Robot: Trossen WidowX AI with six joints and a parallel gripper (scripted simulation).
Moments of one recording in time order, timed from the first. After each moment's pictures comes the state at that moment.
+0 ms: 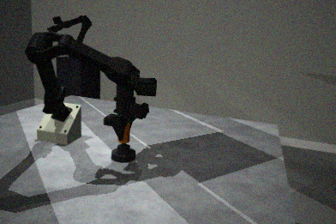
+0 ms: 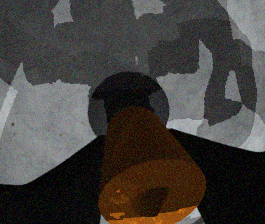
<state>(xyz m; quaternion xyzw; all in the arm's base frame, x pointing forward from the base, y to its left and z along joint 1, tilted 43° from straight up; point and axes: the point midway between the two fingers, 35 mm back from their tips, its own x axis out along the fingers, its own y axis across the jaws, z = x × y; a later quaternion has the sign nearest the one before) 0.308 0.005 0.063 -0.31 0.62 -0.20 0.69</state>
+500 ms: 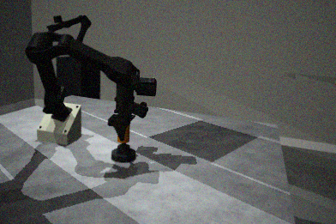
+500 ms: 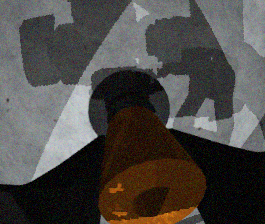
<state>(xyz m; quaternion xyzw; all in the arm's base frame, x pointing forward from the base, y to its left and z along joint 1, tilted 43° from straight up) 0.307 0.005 0.063 -0.37 0.64 -0.14 0.66</state>
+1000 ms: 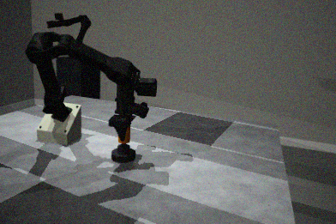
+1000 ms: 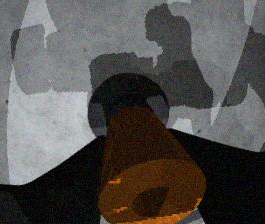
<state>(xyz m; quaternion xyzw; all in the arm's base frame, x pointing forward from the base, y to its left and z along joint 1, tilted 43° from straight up) 0.309 0.005 0.062 -0.38 0.64 -0.14 0.66</state>
